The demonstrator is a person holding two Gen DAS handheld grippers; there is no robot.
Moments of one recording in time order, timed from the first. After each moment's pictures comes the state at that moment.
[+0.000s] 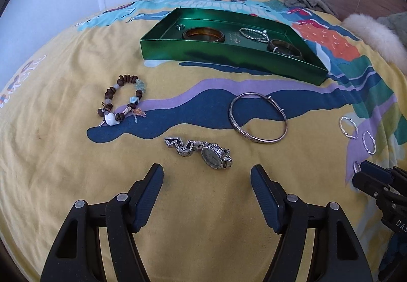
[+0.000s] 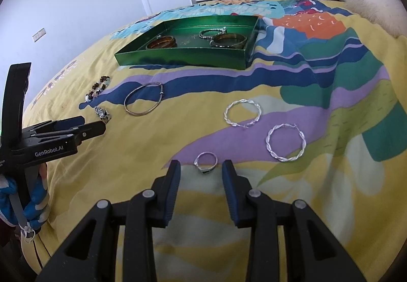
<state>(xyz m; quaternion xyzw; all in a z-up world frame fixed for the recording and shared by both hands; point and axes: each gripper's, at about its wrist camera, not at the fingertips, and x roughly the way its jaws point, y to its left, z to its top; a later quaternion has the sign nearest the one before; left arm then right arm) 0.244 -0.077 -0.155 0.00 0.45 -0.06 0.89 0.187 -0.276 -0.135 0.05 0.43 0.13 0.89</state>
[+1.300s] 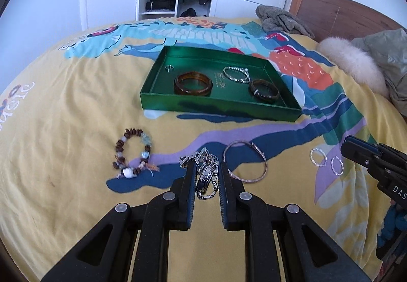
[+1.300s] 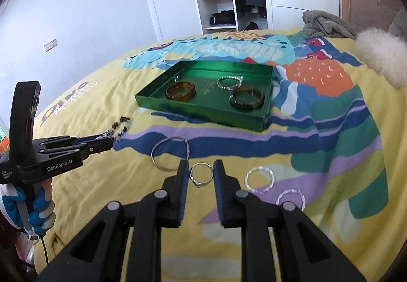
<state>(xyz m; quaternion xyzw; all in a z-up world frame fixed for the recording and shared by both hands) 0.256 -0.048 -0.087 -0.01 0.40 -0.14 0.91 0.203 -0.251 -0.061 0.03 0.35 0.14 0.92</state>
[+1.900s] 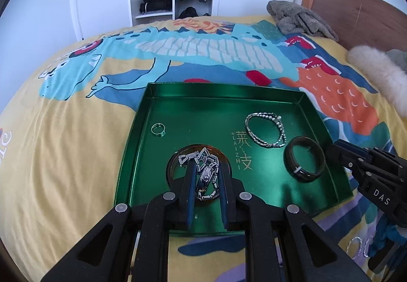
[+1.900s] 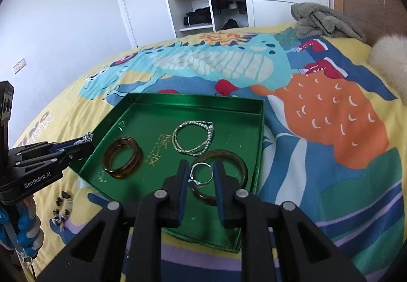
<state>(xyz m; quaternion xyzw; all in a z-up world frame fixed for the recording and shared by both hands) 0.445 -0.091 -0.093 0.03 0.41 -0.12 0.90 0.406 -0.275 -0.079 0.06 0.37 0.08 0.92</state>
